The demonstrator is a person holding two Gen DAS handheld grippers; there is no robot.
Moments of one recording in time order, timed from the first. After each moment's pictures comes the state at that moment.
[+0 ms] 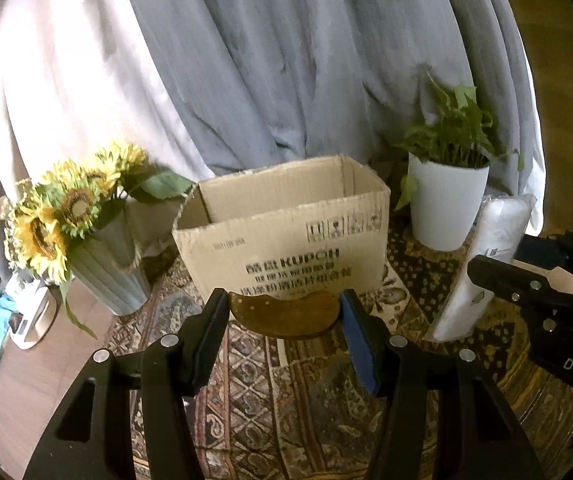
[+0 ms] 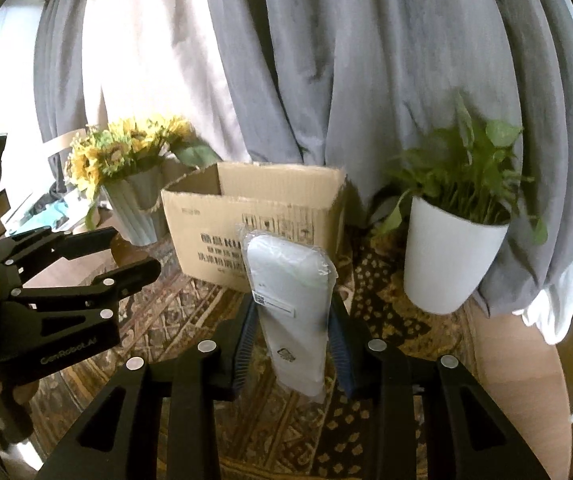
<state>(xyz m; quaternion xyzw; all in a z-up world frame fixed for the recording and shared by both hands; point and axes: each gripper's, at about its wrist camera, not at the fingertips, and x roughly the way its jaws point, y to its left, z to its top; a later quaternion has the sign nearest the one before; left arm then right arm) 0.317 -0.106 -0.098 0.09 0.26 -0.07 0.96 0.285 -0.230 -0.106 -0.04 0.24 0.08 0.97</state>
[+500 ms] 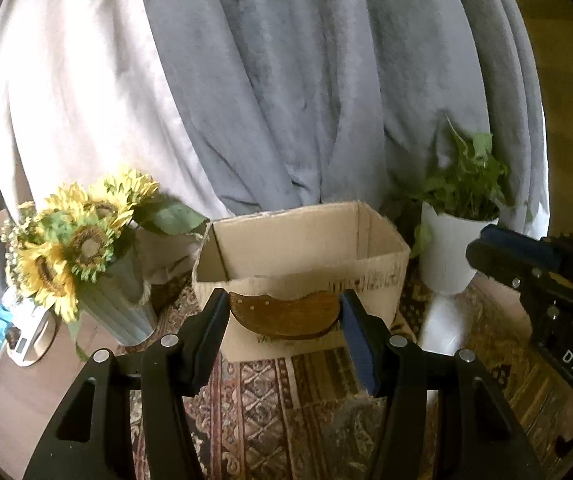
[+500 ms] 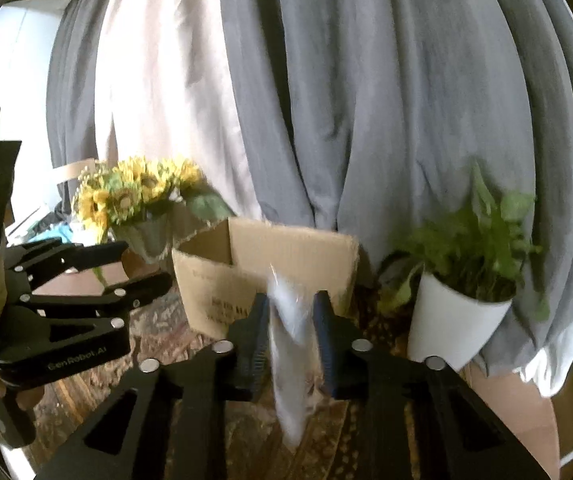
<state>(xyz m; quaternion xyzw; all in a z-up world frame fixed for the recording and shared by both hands) 0.347 -0.084 -0.058 0.06 0.23 -0.08 0.97 0.302 -0.207 -0.060 -0.06 0.17 0.09 0.98</state>
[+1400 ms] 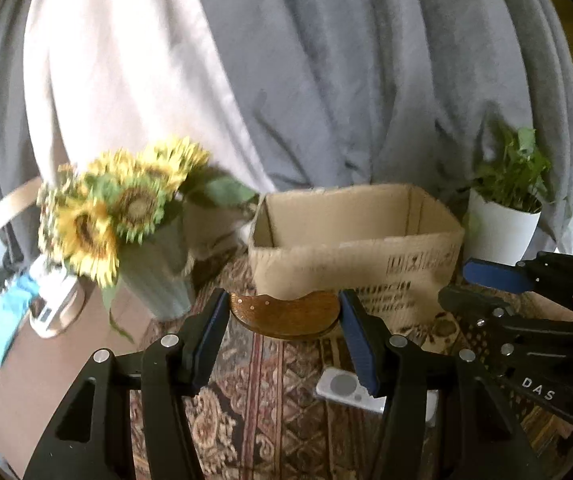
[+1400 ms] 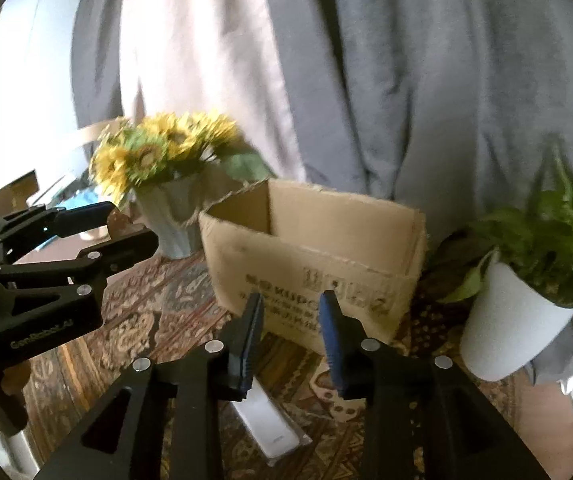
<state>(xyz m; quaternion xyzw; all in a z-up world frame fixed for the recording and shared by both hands) 0.339 -0.051 -0.086 0.05 0.25 0.00 0.97 0.353 -0.182 -0.095 -0.08 0.24 0.17 0.95</state>
